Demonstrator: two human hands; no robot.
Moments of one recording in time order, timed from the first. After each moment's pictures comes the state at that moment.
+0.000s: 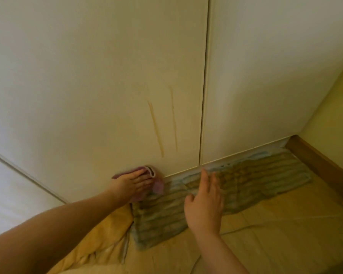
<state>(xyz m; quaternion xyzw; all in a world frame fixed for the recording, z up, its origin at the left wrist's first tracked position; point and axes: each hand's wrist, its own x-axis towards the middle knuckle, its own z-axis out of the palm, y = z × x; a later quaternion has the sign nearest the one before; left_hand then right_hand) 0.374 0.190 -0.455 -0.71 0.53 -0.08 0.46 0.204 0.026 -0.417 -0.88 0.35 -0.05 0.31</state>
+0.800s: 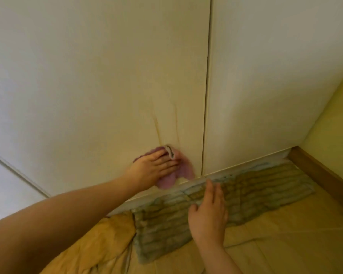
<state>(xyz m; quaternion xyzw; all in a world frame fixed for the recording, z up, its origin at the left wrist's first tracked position) 0.395 0.125 -0.391 -0.67 0.62 -0.27 0.31 0.204 0.025 -0.415 -0.87 0.37 -0.06 0.32</state>
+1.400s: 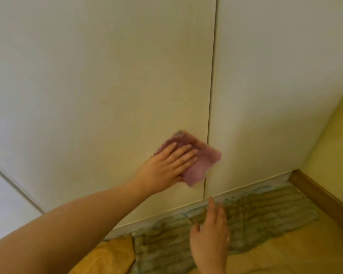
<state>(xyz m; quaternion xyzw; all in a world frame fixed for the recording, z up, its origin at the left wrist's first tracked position) 0.395 0.093 -0.339 -0.67 0.54 -0.40 0.31 0.213 0.027 -0.394 -0.86 0.38 -0.06 0.33</state>
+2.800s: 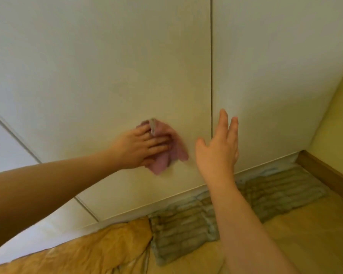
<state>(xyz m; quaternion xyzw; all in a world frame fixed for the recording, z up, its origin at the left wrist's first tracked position) 0.408 0.172 -0.277 -0.61 0.60 -0.42 0.31 0.235 0.017 -0.271 -0.81 0.28 -0.30 0.41</state>
